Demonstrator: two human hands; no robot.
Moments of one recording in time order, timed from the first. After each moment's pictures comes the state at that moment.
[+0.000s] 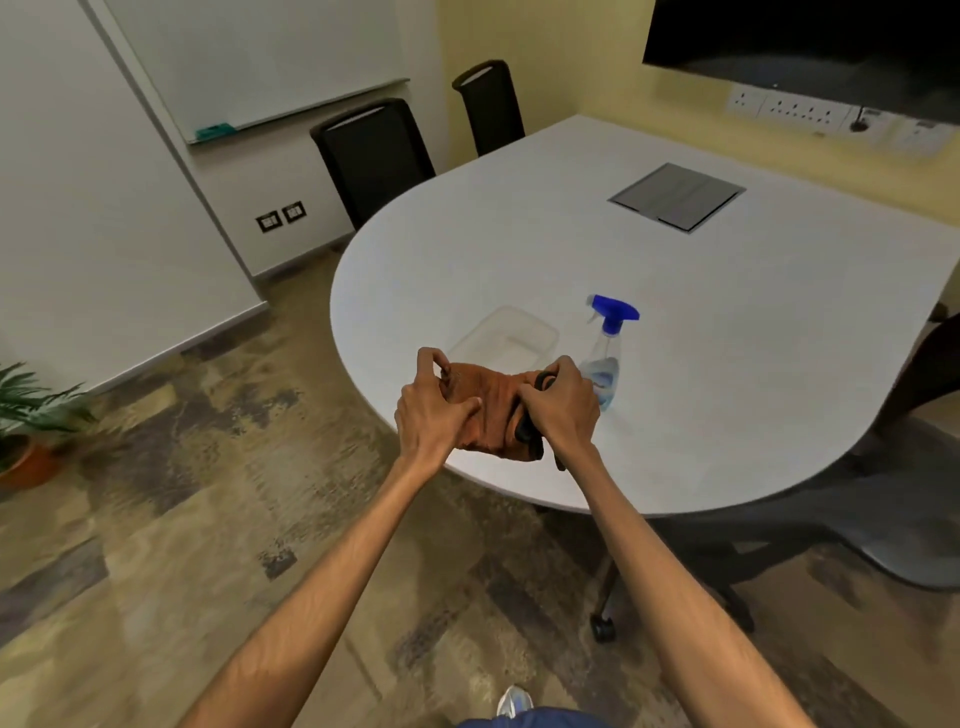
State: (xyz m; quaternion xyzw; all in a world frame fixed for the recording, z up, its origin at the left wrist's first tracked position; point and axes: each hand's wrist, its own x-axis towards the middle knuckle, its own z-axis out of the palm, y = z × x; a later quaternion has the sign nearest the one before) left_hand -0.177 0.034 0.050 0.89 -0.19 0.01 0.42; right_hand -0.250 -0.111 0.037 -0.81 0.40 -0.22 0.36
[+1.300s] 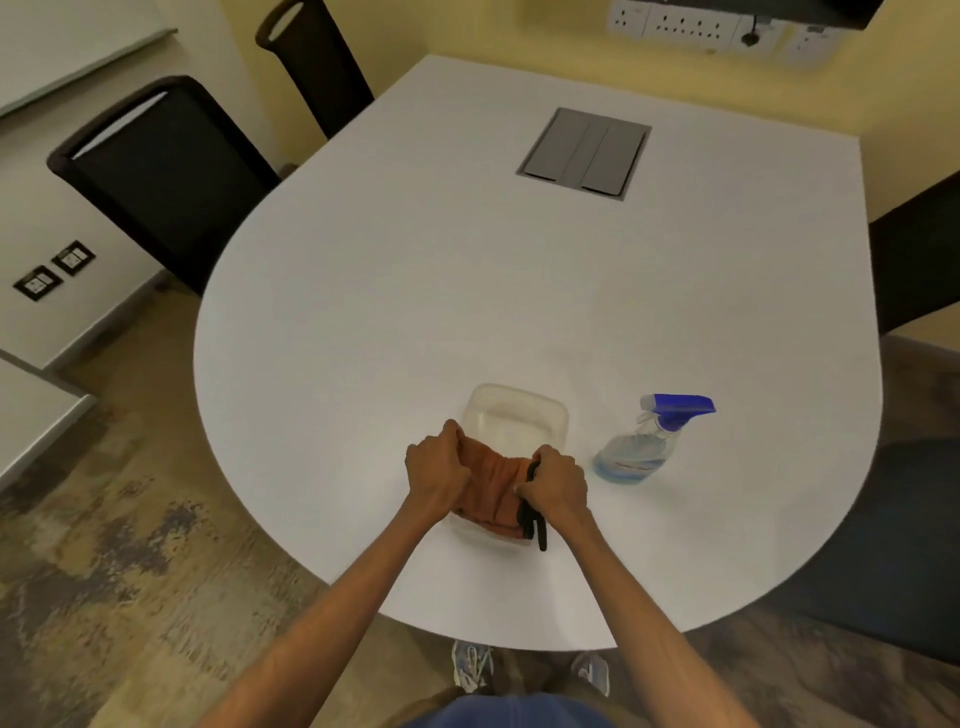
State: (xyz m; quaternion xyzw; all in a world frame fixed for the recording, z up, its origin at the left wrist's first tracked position) left_hand 0.110 -0.125 -0.075 0.88 -0.40 -0.21 0.14; right_hand -0.037 -0.203 -0.086 -0.77 0.56 0.05 0.32
